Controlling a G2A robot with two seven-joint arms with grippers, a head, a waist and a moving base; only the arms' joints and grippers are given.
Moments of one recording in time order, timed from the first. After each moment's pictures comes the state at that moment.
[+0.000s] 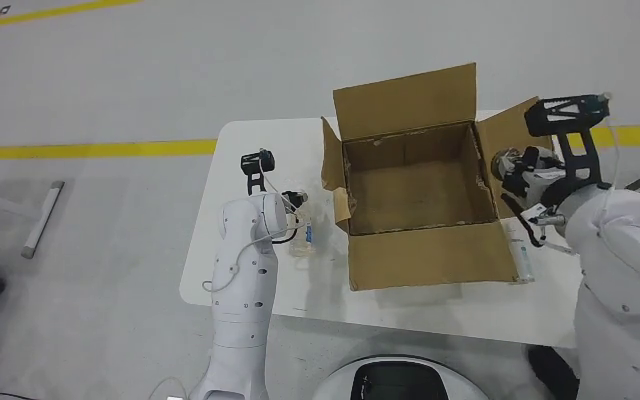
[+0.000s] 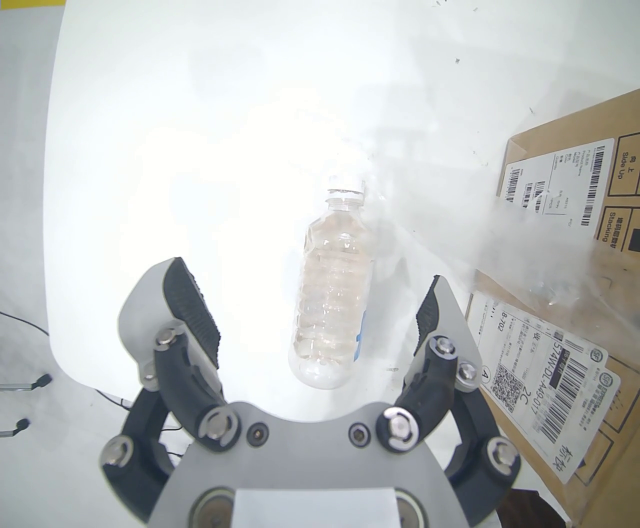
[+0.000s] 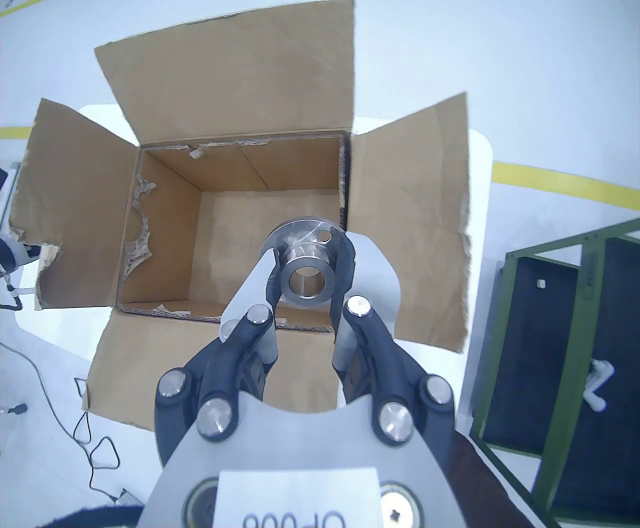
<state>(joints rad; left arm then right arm) 0.76 -1.61 -1.41 -1.40 1.56 0.21 -1.24 -1.06 -1.43 1.61 -2.35 -1.43 0.15 1.54</state>
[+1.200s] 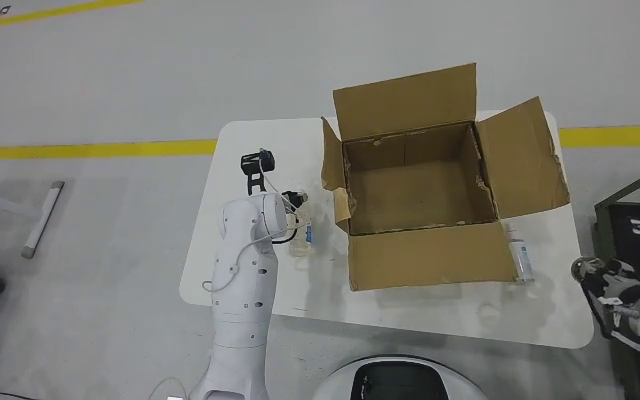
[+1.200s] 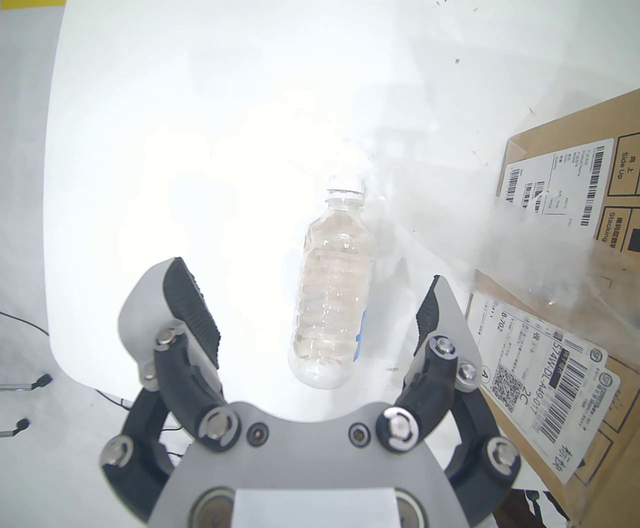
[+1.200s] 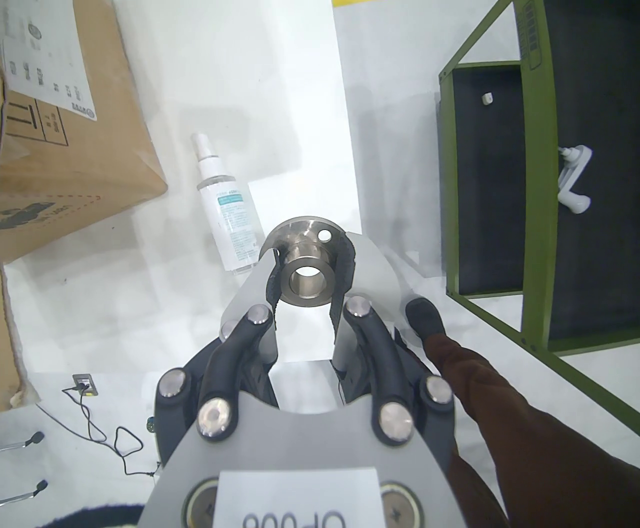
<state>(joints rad) 0.76 -1.61 -1.41 -1.40 1.56 0.21 -1.24 -1.67 -1.42 2.03 -2.33 -1.22 0.14 1.29</state>
